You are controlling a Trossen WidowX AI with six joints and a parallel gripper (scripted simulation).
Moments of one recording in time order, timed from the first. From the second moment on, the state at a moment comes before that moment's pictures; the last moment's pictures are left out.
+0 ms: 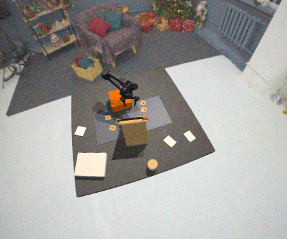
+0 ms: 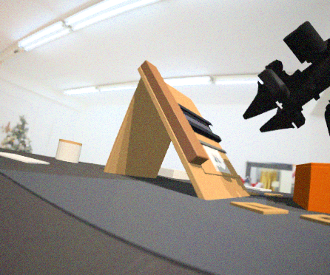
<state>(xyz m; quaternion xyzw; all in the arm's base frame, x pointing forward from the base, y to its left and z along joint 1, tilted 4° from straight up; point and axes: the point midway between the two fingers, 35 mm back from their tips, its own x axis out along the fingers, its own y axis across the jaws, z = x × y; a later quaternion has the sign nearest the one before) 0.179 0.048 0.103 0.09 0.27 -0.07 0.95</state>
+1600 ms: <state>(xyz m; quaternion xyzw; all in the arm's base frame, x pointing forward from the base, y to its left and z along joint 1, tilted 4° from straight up) 0.204 0.041 0.189 -0.35 0.34 0.23 0.84</state>
